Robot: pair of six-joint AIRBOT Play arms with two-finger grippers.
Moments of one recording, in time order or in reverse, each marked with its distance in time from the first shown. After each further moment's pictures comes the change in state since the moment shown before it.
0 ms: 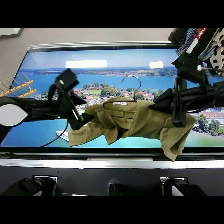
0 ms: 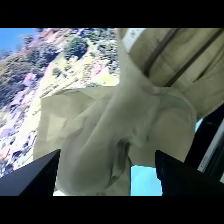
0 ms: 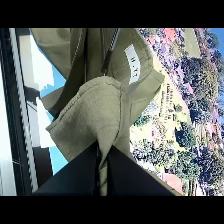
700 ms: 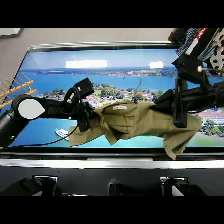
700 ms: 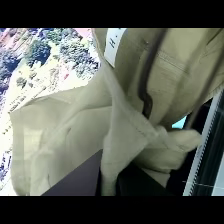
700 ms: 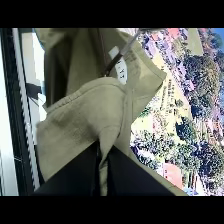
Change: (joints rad) left arm -0.003 -0.101 0.000 -0.074 0.006 0.150; right arm -0.001 -0.002 0.000 -0.001 0.027 -0.007
